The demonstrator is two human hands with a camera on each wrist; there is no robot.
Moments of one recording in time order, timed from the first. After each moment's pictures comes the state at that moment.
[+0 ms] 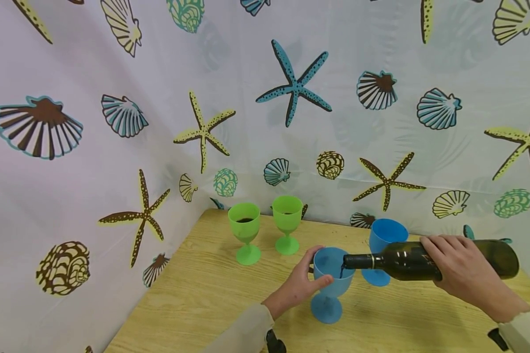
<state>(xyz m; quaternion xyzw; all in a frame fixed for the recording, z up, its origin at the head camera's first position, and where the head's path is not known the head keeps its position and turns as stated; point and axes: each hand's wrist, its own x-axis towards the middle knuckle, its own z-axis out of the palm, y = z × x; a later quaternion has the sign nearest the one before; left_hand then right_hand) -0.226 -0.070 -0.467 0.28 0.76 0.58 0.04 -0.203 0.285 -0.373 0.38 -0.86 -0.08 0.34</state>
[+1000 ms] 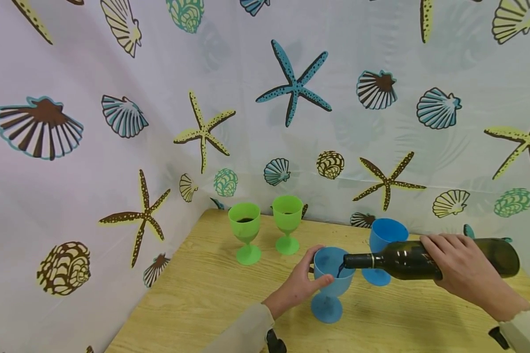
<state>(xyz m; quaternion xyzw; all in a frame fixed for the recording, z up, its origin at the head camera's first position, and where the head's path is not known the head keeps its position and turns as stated) -0.225 -0.070 -0.465 0.28 0.77 0.58 0.03 -0.203 0.285 -0.371 0.38 -0.86 -0.09 0.33</state>
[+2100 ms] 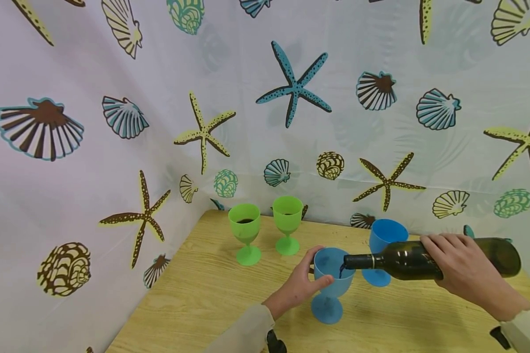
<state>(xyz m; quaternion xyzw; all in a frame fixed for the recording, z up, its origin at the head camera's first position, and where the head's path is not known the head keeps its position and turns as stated) -0.226 -0.069 -0.467 0.28 0.77 0.58 0.03 -0.202 0.284 -0.368 0.38 -0.86 -0.08 0.33</state>
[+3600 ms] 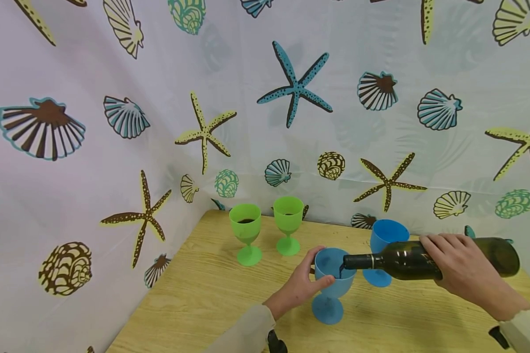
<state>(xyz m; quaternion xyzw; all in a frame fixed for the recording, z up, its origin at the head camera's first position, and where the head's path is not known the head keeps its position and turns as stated) -0.228 -0.070 -0.468 0.29 0.76 0.59 0.04 -0.205 0.283 -0.370 0.39 -0.86 -0.08 0.33</state>
